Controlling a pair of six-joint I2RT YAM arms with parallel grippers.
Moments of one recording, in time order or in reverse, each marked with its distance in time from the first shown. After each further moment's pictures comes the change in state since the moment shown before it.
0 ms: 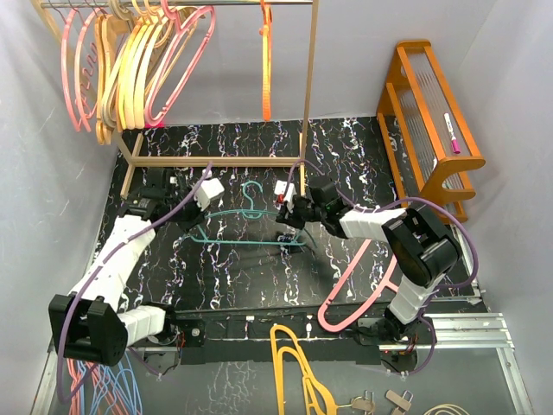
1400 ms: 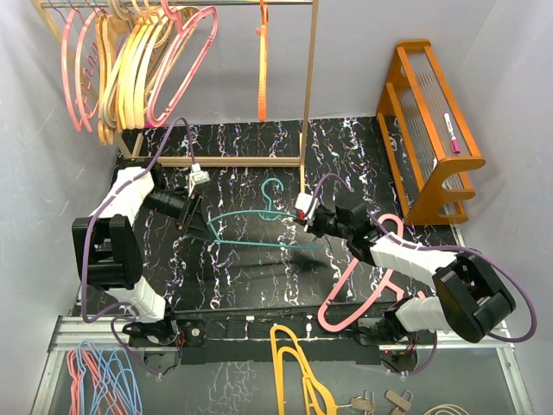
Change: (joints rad) left arm 0.210 0.499 0.355 -0.848 0.616 0.242; right arm -0.001 -0.432 -0.298 0.043 0.163 -0.064
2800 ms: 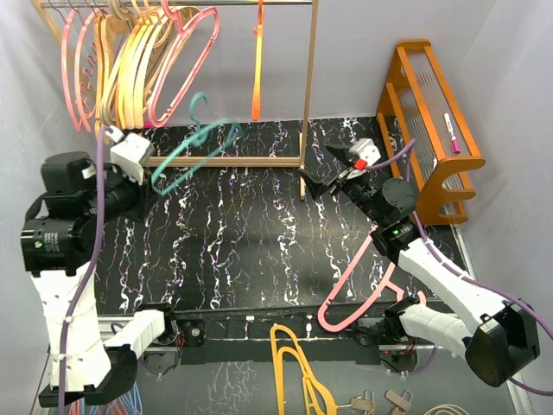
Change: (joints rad) left arm -0.002 -0.665 0.378 0.213 -0.603 -0.642; right arm -0.079 -0.266 0.182 0.170 0.200 0.478
